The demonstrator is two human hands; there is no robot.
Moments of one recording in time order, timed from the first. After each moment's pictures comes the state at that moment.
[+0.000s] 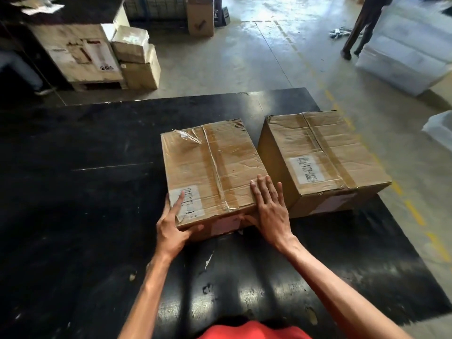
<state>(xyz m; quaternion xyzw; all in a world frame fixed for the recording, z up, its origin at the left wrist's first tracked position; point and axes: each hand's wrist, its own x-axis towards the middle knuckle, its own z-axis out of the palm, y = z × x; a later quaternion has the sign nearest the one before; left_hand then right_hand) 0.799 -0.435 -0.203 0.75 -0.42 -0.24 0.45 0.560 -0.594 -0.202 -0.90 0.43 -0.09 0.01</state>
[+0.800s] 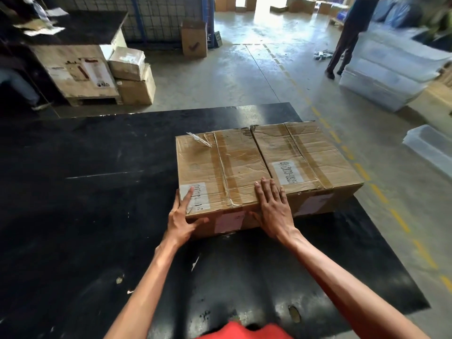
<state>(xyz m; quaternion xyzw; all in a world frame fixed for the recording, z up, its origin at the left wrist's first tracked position) 0.764 -0.474 -0.196 0.75 -0.48 -0.26 0.38 0.506 -0.617 -0.190 -0.89 0.45 -0.01 0.00</state>
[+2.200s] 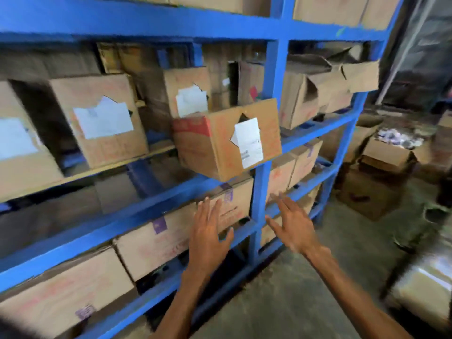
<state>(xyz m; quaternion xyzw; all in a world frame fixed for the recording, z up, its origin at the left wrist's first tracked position) 0.260 0.082 -0.019 0.73 0.56 0.37 0.12 0.504 0.094 -0.014 -0.66 -0.71 0.02 0.24</state>
